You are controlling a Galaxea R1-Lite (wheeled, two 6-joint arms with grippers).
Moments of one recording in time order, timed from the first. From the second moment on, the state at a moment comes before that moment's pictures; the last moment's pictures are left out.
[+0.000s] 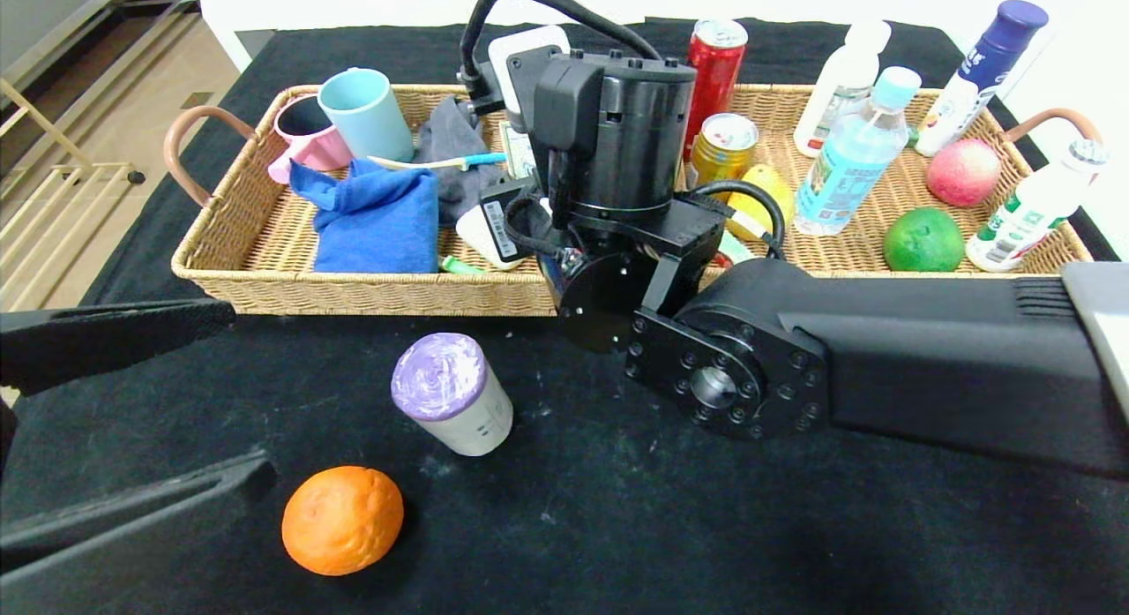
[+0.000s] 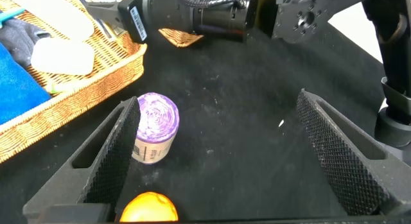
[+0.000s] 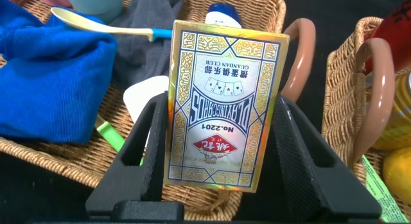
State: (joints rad) left arm -0.49 0.91 -0.77 -0.11 -0.37 0.08; right arm 0.93 2.21 -1.96 -0.40 -0.64 -0.26
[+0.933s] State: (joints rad) left arm -0.49 0.91 -0.77 -0.11 -0.37 0.08; right arm 0.93 2.24 -1.96 -0.44 -0.64 -0.29
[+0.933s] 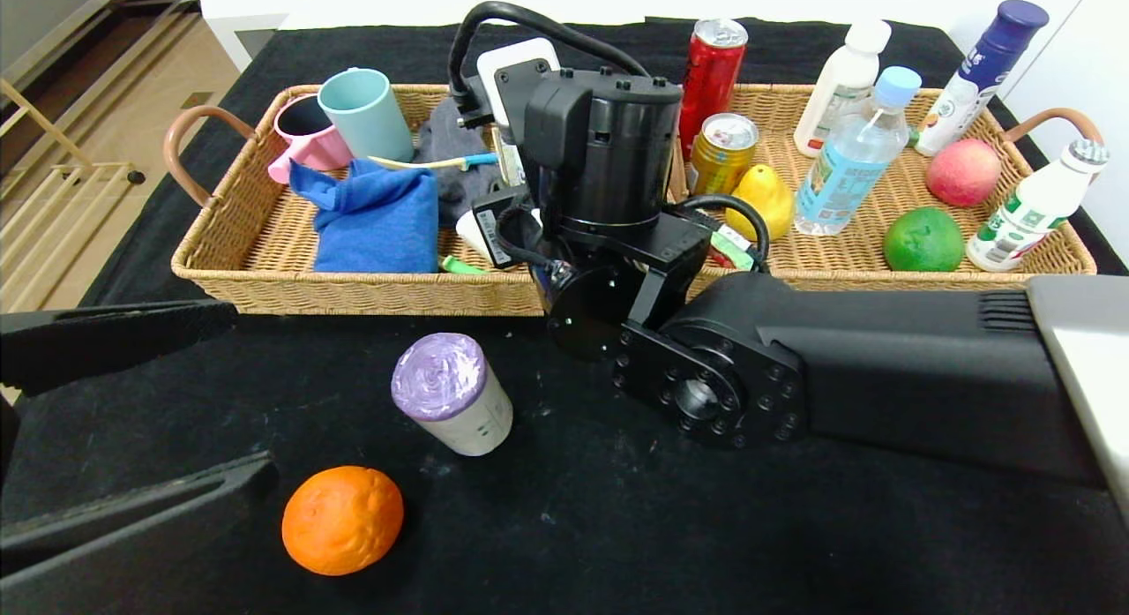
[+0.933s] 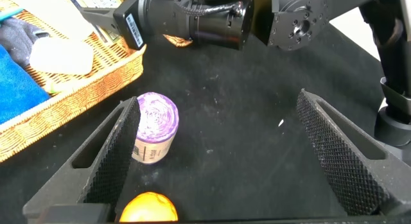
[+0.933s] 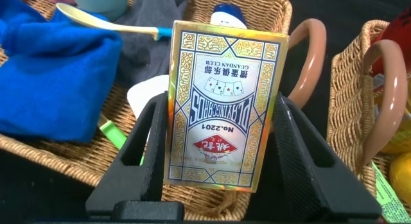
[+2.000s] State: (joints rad) left arm -0.49 0.90 -0.77 -0.11 -0.37 0.09; right arm 0.94 2.21 -1.95 -0.48 -0.64 -0.29
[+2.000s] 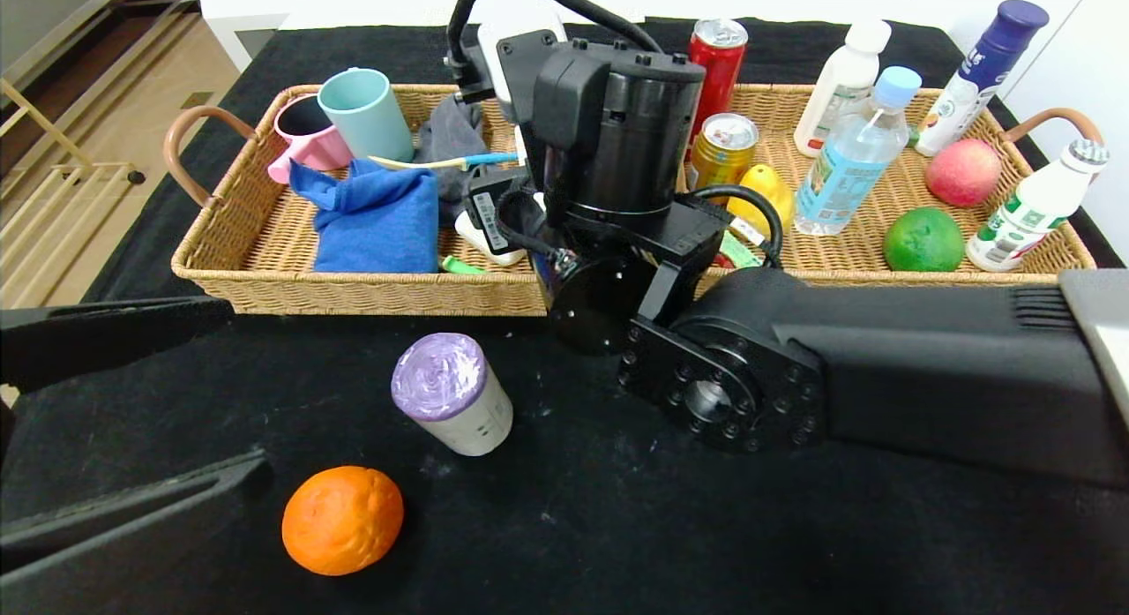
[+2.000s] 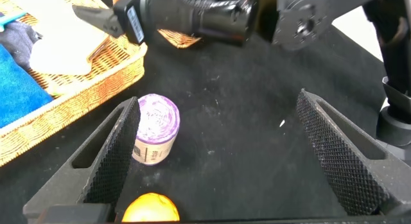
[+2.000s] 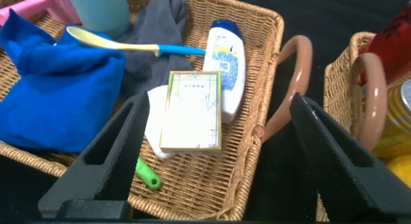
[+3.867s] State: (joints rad) left arm -0.48 0.92 -0.79 -0.08 -0.26 0.10; right arm 0.51 1.40 -0.80 -0.45 0.40 -0.27
